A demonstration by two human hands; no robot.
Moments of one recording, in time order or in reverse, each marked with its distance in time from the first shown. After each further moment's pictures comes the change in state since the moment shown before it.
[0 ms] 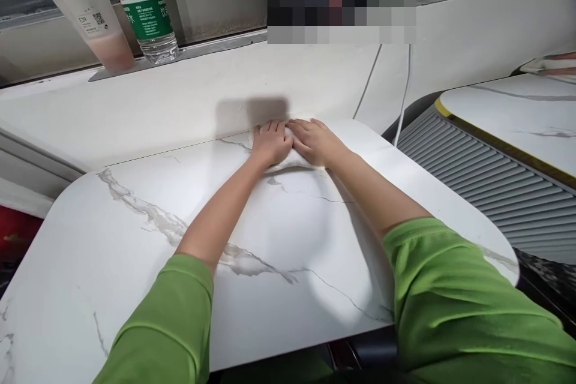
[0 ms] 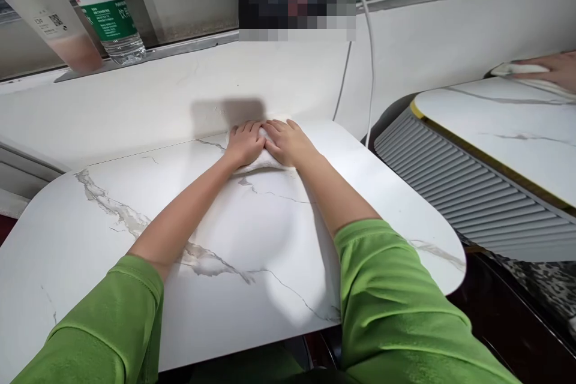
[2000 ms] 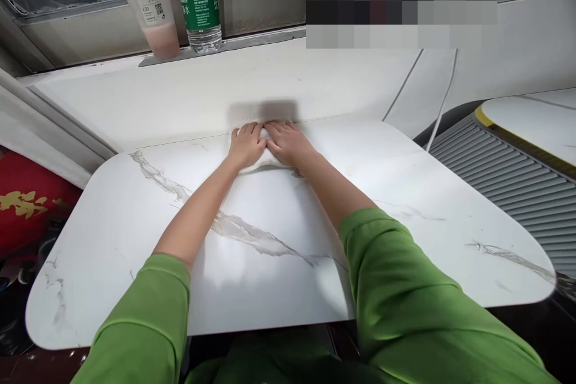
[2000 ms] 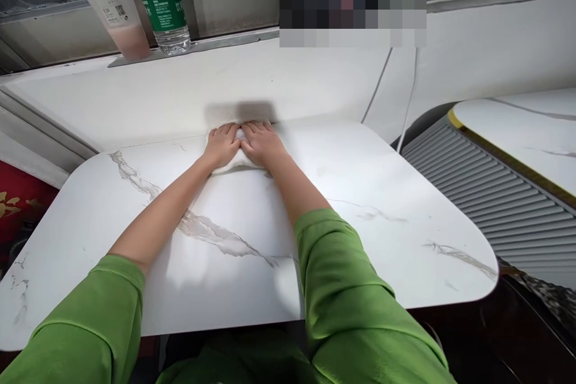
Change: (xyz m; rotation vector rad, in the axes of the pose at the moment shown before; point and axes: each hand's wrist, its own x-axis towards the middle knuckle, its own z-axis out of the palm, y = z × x) left_hand -0.070 -0.086 -0.039 0.094 0.066 -0.101; right_hand 0.043 -0.107 0.023 0.058 -0.021 -0.071
